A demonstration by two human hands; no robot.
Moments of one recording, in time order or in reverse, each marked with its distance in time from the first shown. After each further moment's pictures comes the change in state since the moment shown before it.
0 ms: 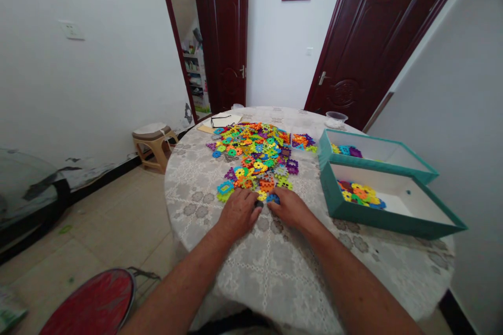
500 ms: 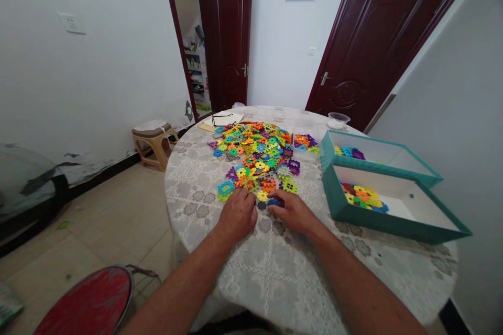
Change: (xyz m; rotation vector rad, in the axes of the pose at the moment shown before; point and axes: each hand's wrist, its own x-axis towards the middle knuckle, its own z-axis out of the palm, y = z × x) left_hand -0.004 -0.001 0.004 0.083 0.033 -0.032; right_hand -0.009 -0.005 -0.005 0.288 0.003 -0.074
